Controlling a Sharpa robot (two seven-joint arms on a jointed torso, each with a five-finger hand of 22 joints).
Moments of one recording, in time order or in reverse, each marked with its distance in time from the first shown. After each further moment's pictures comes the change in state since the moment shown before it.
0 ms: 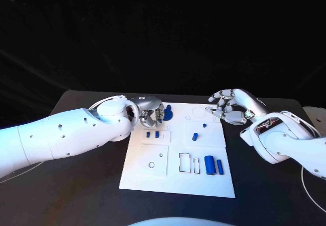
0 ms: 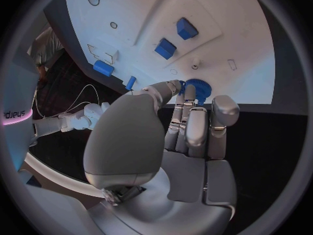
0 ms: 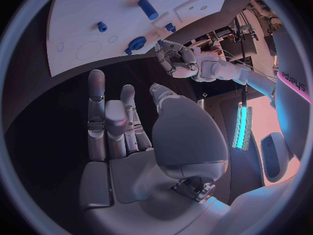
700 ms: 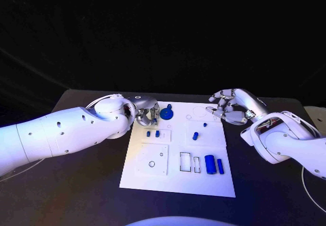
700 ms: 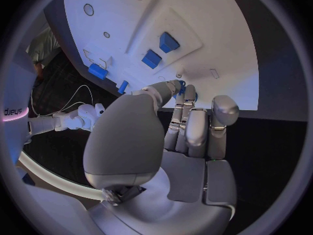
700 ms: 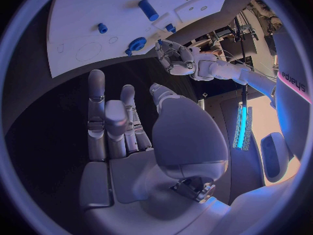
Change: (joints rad) left arm -0.001 -0.010 0.000 -0.030 0.023 0.034 -0.016; left_hand -0.004 -0.004 0.000 0.000 0.000 0.000 0.000 -0.004 0.000 0.000 0.000 -0.008 -0.002 0.000 0.000 0.000 -0.004 0.000 -0.004 0.004 0.000 -0.005; right arm -0.003 0.003 0.000 -0.002 0.001 0.000 0.000; right_hand 0.000 0.000 0.000 0.000 0.000 0.000 0.000 0.000 0.000 0.002 0.002 0.000 0.000 0.000 0.000 0.000 0.000 0.000 0.000 0.000 0.000 -0.001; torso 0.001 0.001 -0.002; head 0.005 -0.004
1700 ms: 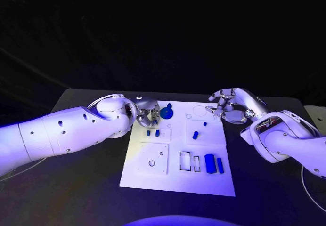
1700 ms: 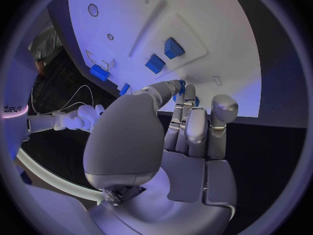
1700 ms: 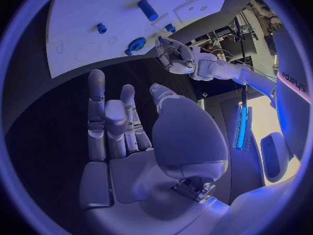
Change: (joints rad) left arm -0.002 0.010 0.000 -0.004 0.017 0.034 -0.006; left_hand 0.000 0.000 0.000 0.000 0.000 0.004 0.004 0.000 0.000 0.007 0.000 -0.008 -0.001 -0.011 0.004 -0.007 -0.020 0.000 -0.015 -0.004 -0.015 -0.018; right arm 0.000 0.003 0.000 -0.001 0.000 0.000 0.000; right_hand 0.000 0.000 0.000 0.000 0.000 -0.002 -0.002 0.000 0.000 0.000 0.000 -0.005 -0.004 0.000 0.000 -0.006 -0.001 0.000 0.000 0.000 -0.004 -0.002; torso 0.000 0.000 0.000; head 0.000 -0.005
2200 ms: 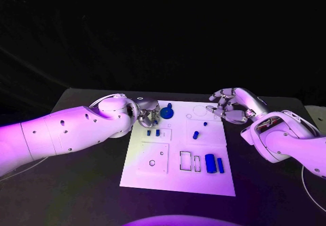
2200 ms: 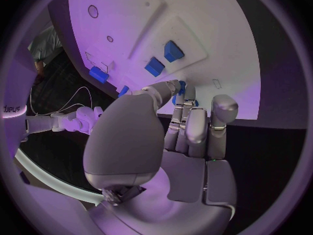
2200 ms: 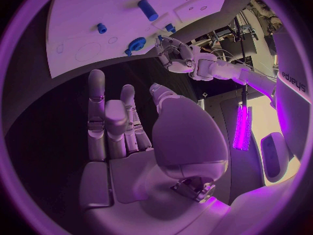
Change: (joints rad) left arm 0.000 0.009 0.000 -0.005 -0.004 0.025 -0.019; left_hand 0.000 0.000 0.000 0.000 0.000 0.004 -0.004 -0.004 0.000 0.002 -0.002 -0.004 0.000 0.000 0.000 0.000 -0.002 0.000 0.000 0.000 0.000 -0.002; right arm 0.000 0.000 0.000 0.000 0.000 0.000 -0.001; right_hand 0.000 0.000 0.000 0.000 0.000 0.000 0.000 0.000 0.000 0.000 0.000 0.000 -0.002 0.000 0.000 0.000 0.000 0.000 0.000 0.000 0.000 -0.001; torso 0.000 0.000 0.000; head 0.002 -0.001
